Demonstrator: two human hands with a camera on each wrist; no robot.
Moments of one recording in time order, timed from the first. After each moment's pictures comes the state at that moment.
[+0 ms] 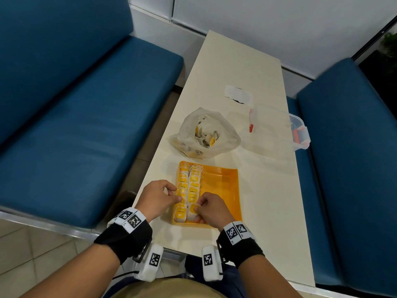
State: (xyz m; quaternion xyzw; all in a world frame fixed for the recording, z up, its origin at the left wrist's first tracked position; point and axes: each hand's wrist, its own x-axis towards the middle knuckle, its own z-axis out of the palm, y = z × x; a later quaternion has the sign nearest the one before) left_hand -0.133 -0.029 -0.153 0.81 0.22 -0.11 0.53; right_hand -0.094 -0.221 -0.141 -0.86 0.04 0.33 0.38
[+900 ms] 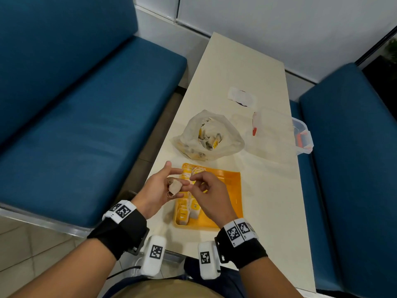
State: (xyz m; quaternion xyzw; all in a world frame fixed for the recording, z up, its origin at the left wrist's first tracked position) left_hand -0.122 -0.022 -0.105 0.45 0.26 -0.14 0.84; right_hand -0.093 -0.187 -0.085 -0.87 -0.11 0.13 0.47
